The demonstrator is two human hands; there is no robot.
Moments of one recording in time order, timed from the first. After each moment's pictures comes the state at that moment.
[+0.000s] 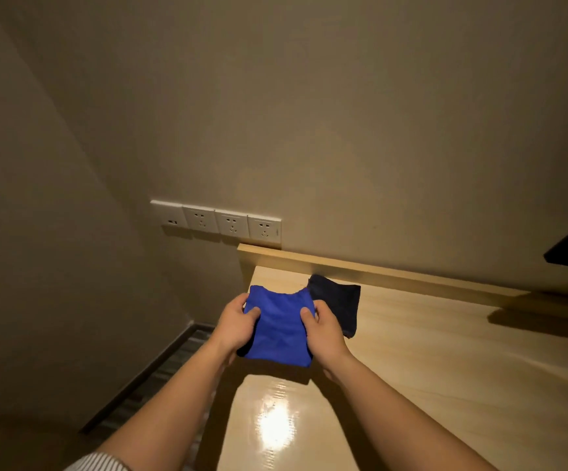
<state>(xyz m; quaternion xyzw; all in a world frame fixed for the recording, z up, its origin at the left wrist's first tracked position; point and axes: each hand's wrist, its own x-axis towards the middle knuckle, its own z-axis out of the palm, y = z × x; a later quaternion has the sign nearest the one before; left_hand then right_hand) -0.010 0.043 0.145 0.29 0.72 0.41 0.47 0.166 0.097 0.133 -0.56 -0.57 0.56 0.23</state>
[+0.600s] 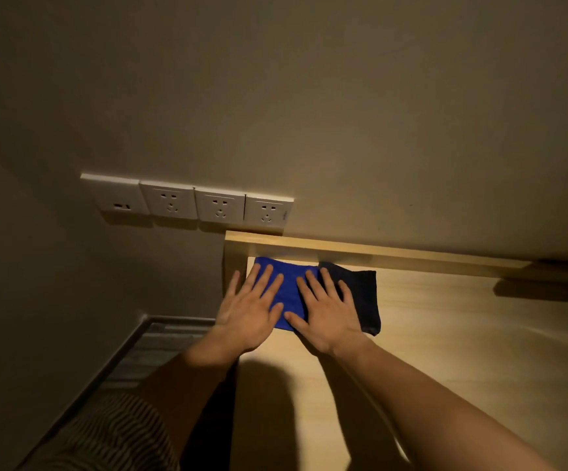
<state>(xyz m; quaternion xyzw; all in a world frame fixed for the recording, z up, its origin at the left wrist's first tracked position) -0.083 0.137 0.005 0.74 0.65 -0.01 0.18 0.112 0.169 0.034 -0.53 -0.83 0.08 -0.12</state>
